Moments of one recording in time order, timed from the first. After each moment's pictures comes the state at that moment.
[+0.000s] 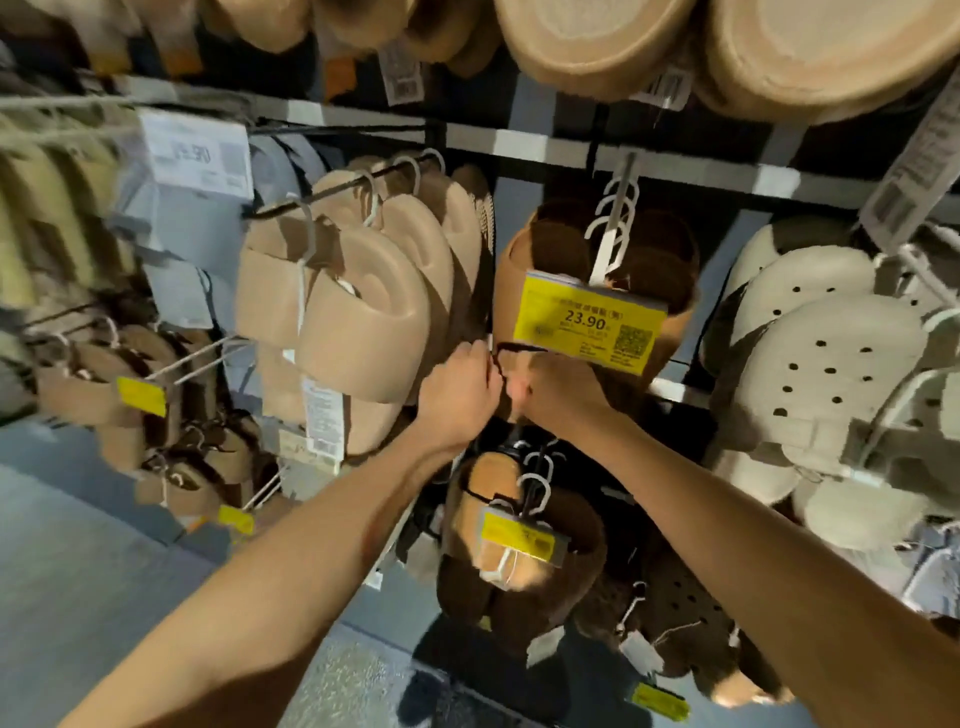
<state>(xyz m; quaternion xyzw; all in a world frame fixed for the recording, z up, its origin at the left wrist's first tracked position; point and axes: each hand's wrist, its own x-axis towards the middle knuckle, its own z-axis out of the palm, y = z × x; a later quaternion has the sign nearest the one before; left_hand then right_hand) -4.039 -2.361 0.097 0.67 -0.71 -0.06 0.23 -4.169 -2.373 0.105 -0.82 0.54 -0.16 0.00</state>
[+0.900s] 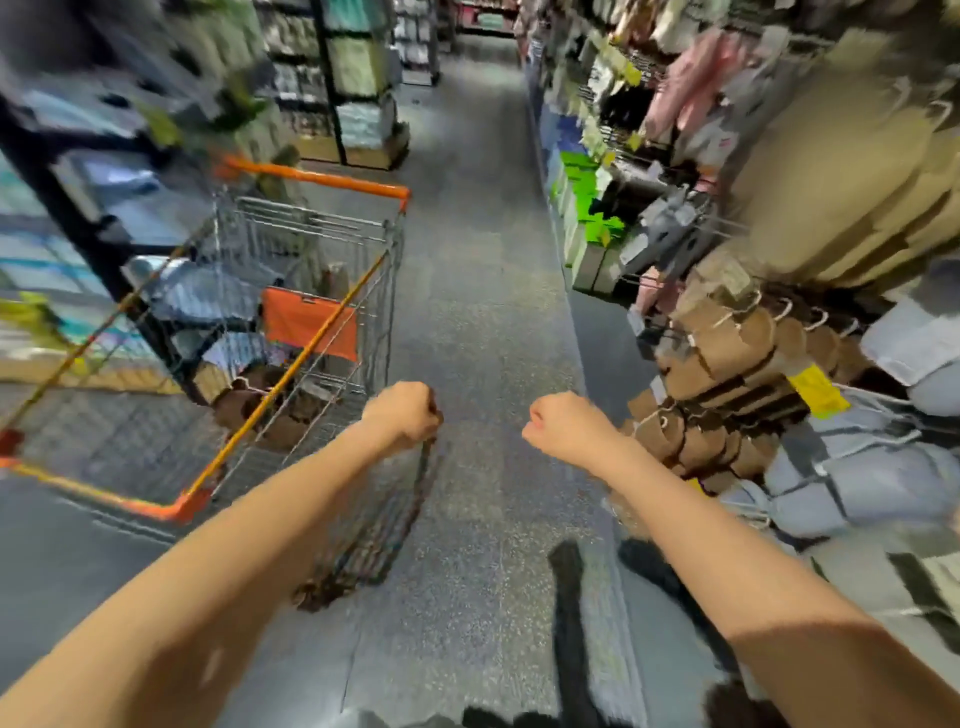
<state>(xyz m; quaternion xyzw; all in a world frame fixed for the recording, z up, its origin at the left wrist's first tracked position) -3.609 -1.872 0.027 0.97 -0.18 -0.13 0.09 -3.679 -2.069 0.049 -0.99 0.01 0.13 0.09</state>
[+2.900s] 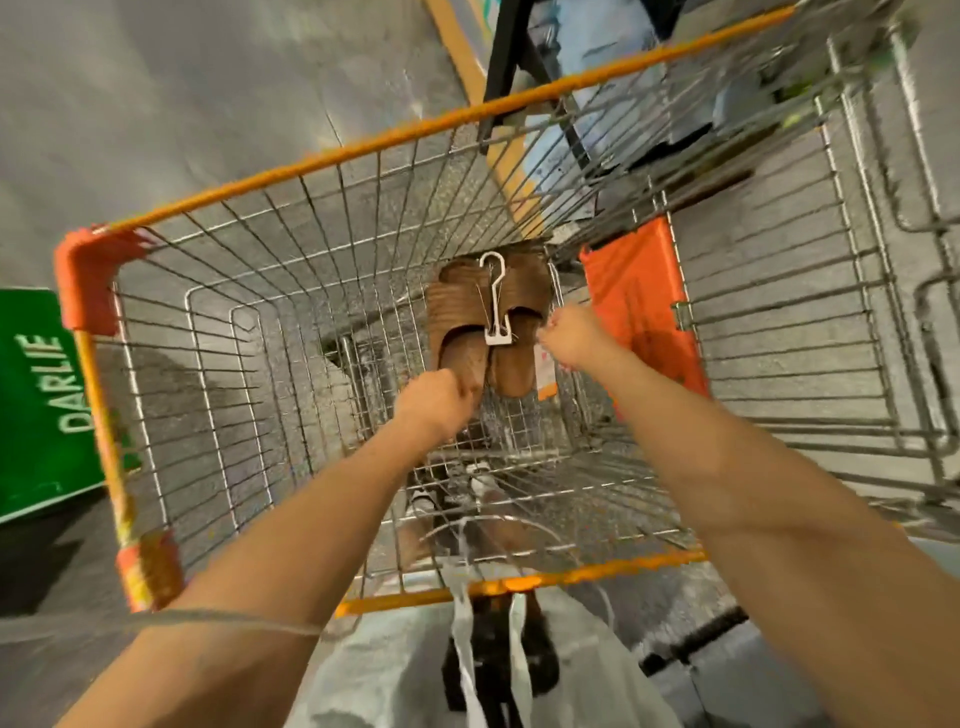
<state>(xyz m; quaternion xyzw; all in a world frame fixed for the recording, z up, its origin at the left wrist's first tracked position) -3.247 -1.583 -0.232 0.77 0.40 -0.30 0.40 -3.069 -1.646 -0.240 -0.87 -0.27 0.42 0.00</state>
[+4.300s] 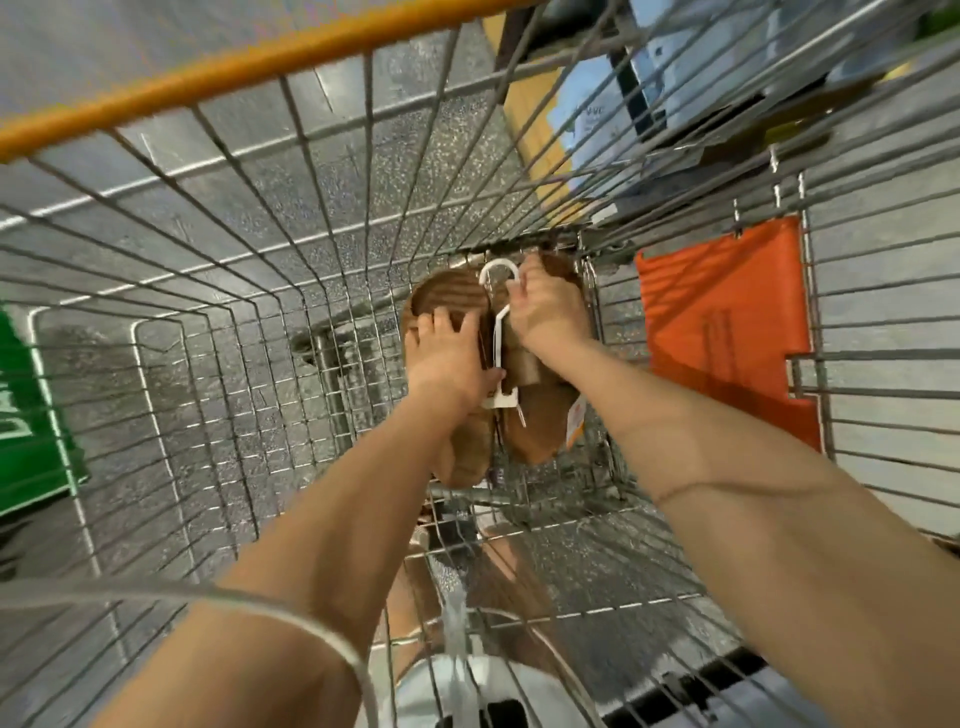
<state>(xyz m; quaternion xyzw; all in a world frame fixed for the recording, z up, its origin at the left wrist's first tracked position) -3.160 -1.531 -0.366 0.82 0.41 -0.30 0.28 -3.044 -1.566 -0.372 -0.89 -0.33 0.31 0.05</state>
